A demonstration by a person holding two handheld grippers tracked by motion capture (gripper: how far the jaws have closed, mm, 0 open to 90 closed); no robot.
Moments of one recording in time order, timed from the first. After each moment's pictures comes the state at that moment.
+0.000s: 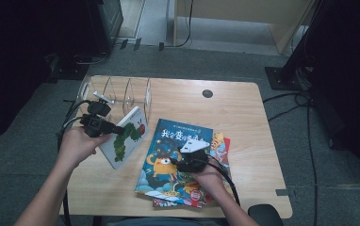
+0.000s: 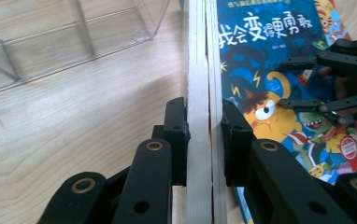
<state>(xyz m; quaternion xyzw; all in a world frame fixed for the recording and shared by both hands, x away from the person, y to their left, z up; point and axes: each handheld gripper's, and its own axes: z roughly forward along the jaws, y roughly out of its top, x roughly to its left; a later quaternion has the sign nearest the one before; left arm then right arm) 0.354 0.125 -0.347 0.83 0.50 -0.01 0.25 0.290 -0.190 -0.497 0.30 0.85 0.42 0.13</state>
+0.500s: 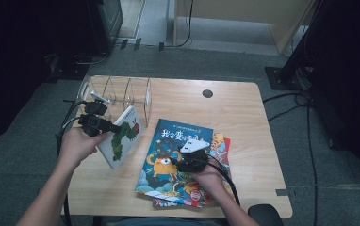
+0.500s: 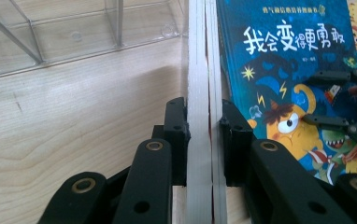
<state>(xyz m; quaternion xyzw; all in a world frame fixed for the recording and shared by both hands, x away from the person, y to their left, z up) 0.367 0.132 -0.361 0.80 0.55 -0.01 0.24 0.291 -0.190 -0.497 0.30 0.85 0.42 0.14</state>
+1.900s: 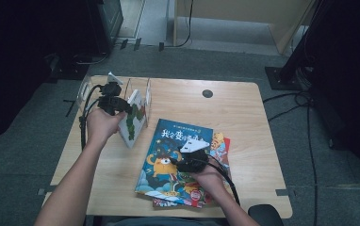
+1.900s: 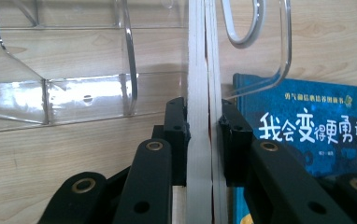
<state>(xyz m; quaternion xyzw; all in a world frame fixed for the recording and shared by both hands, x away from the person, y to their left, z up) 0.432 0.092 -0.363 0.75 0.62 0.03 0.23 0.290 -0.189 -0.497 0.31 0.85 0.42 0.14</state>
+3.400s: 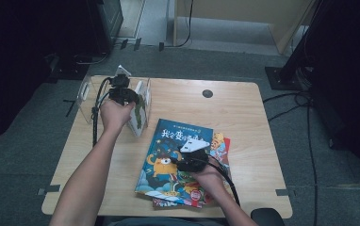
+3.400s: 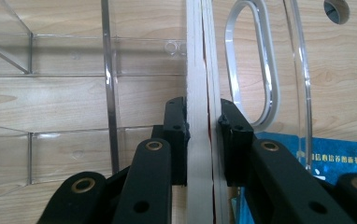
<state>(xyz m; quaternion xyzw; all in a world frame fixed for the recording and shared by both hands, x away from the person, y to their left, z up) 0.474 0.072 -0.379 0.72 0.64 0.05 0.25 0.291 -0.190 -0.497 0.31 0.85 0.41 0.14</state>
